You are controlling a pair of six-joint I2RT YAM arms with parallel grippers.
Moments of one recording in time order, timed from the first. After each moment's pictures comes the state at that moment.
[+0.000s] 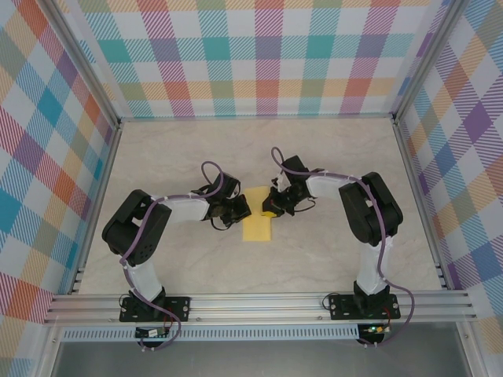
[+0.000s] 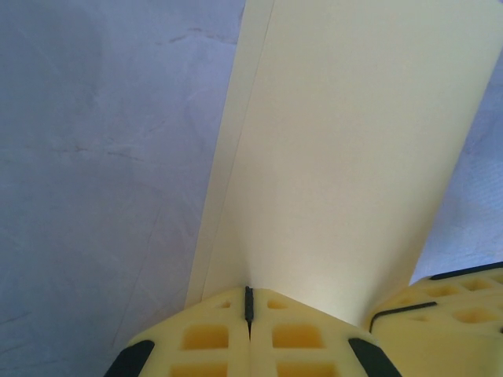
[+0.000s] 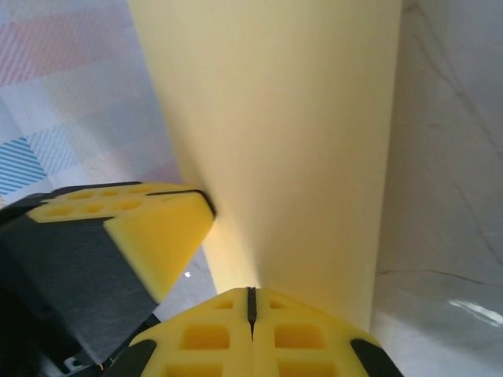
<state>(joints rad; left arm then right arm) -0.59 1.79 0.91 -0.11 0.30 -0.99 0.50 1.96 1.15 -0.42 -0.74 0.69</state>
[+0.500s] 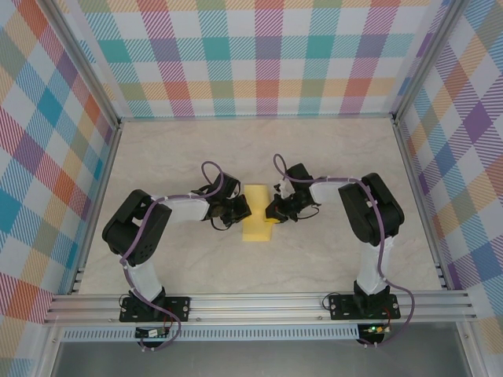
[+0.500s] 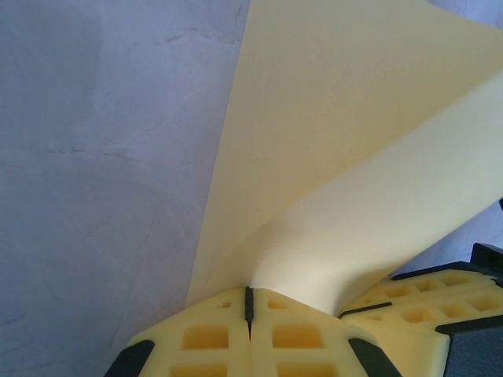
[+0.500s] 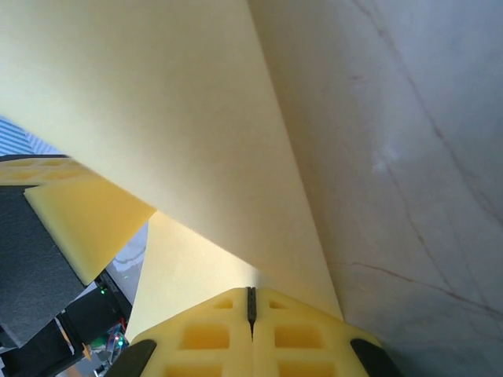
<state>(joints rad) -0.59 1.79 0.91 -0.11 0.30 -0.98 0.48 1.95 1.04 -0.31 -0.77 0.62</state>
